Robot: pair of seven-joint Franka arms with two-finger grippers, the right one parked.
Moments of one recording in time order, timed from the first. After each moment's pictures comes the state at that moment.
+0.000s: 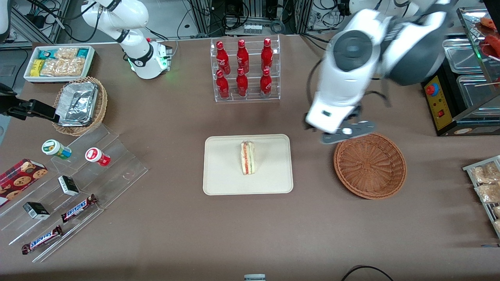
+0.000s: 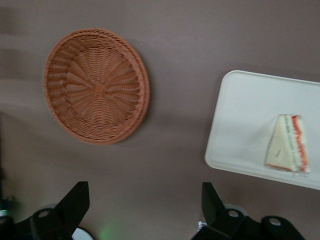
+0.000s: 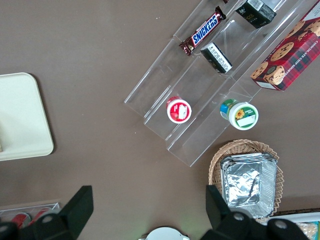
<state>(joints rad) -0.04 0.29 -0.53 -1.35 0.21 1.45 -0.72</state>
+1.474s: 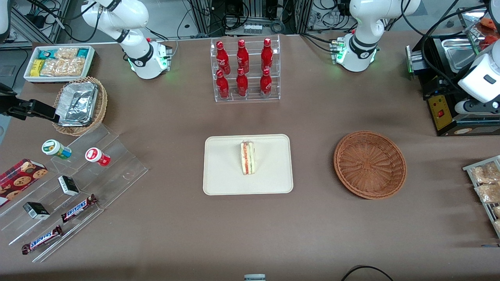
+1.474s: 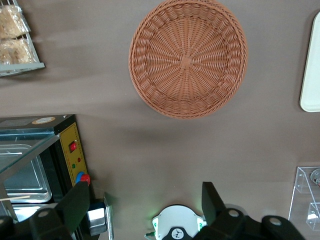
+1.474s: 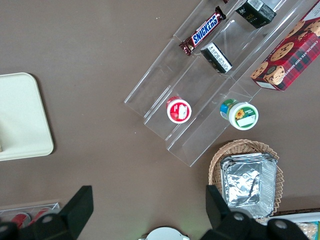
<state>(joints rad) 0.03 -0.07 -0.04 -1.67 0.07 1.42 0.05</state>
